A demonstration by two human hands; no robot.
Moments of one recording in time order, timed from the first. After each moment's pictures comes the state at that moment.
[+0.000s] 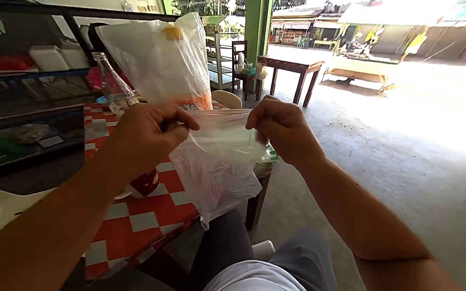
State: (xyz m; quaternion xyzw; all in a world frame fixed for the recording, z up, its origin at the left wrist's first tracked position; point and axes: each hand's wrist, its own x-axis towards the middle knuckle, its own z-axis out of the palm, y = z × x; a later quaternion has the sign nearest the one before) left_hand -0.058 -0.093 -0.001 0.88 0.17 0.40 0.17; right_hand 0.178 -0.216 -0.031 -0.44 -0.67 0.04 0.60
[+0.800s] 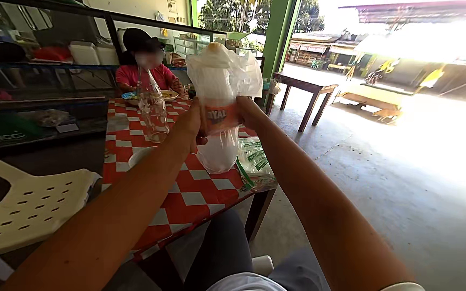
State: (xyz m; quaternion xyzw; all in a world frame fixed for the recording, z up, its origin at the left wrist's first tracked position) left_hand -0.001 -0.038 -0.012 0.56 0.45 0.40 0.57; right_hand 0.178 -0.038 -0.013 -0.56 -0.50 0.31 0.58
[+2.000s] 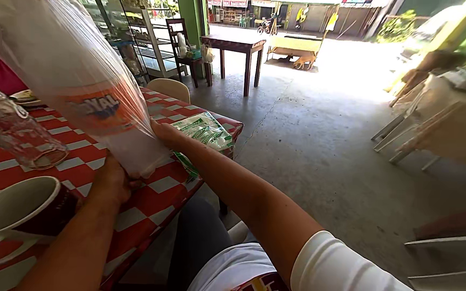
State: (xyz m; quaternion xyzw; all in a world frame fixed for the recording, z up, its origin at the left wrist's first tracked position) left_hand 0.015 -0.015 -0.143 0.50 0.49 0.36 0.61; right_hand 0.172 -0.041 -0.114 -0.66 -0.48 0.35 0.47
